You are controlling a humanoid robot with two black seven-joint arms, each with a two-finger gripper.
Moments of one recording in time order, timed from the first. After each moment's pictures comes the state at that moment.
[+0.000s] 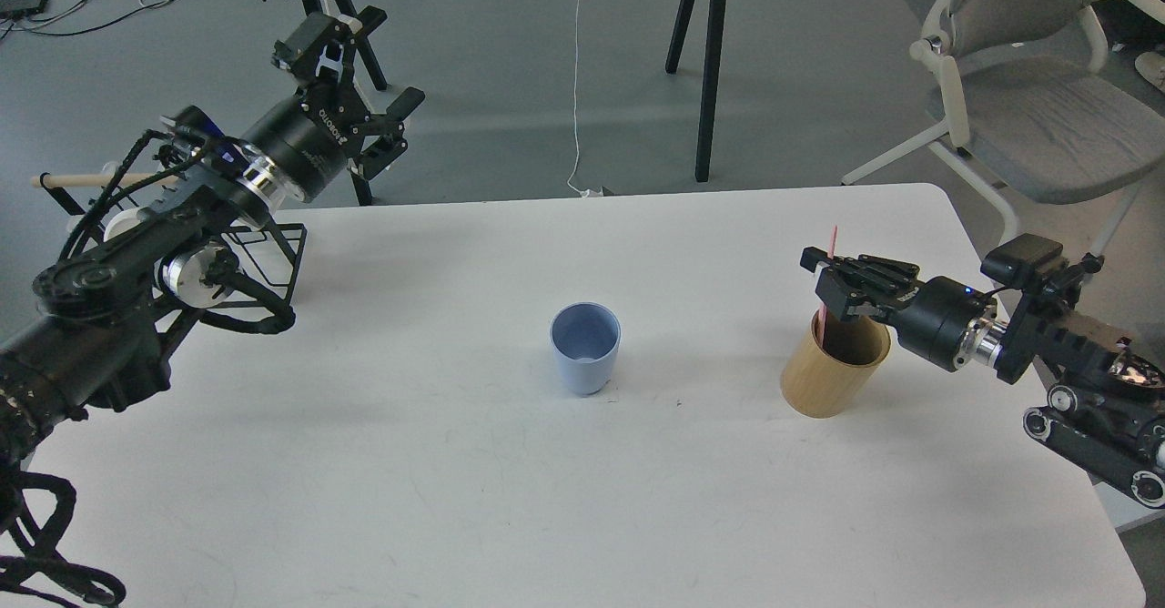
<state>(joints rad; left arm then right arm) -0.86 0.38 -0.54 -0.69 0.38 -0.49 -0.49 0.64 -0.72 0.35 1.11 -1.58 -0.23 0.49</state>
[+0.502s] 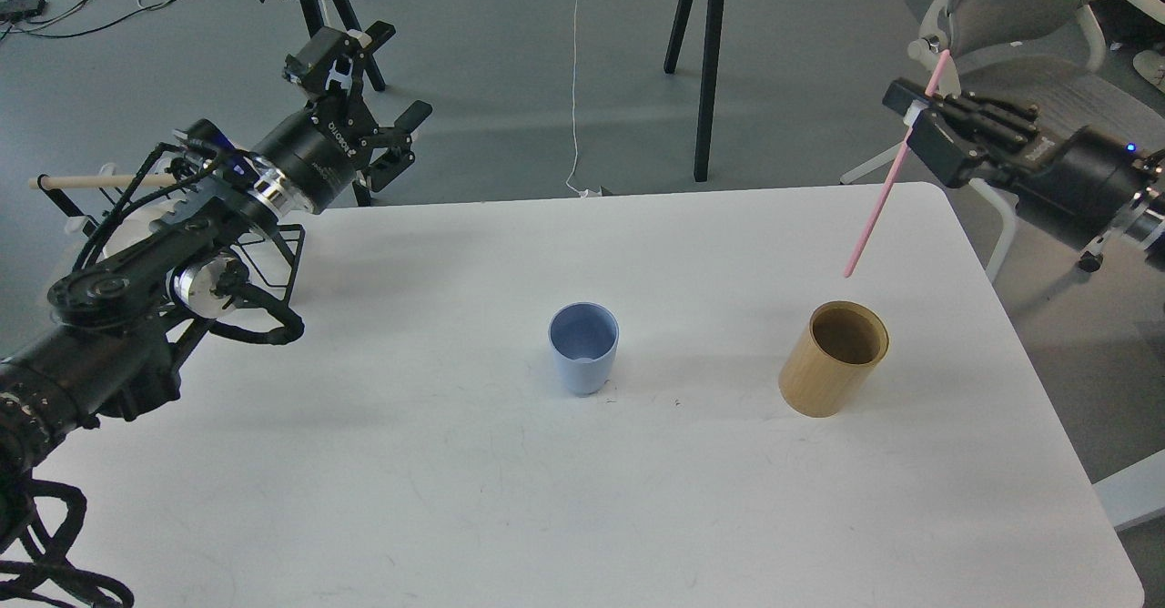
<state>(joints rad) -0.83 0.35 -0.54 -0.67 0.38 -0.49 -0.49 0.77 -1.03 0.54 1.48 -1.49 -0.24 0.49</state>
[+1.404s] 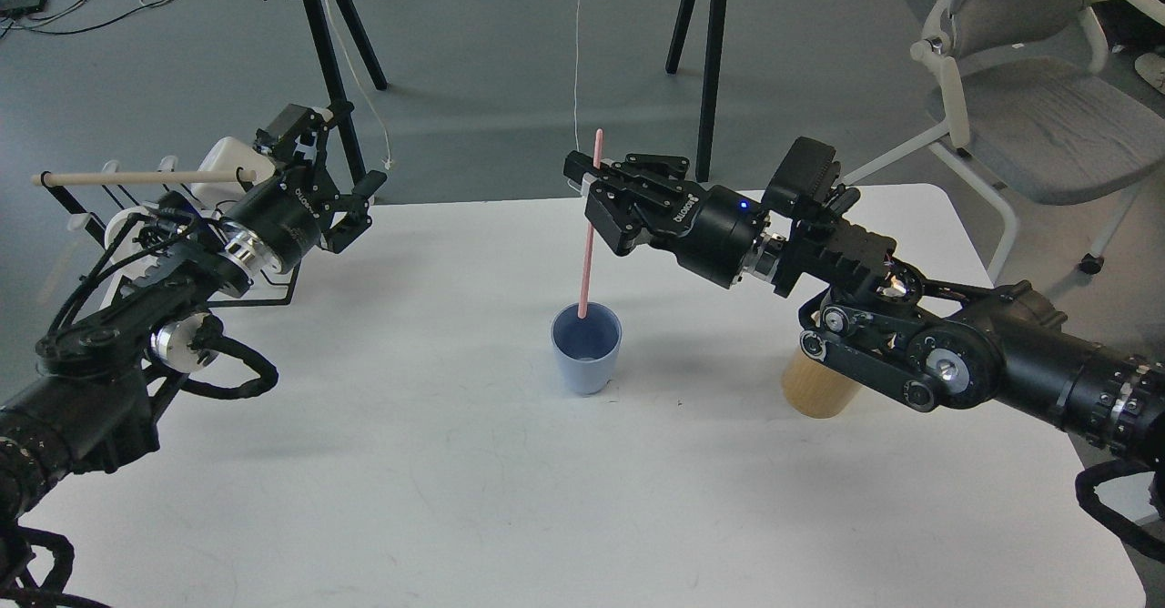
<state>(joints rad) -0.74 0.35 -0.54 -0.56 0.37 -0.49 -0.49 0.95 -0.26 0.17 0.98 -1.62 -0.45 0.49</state>
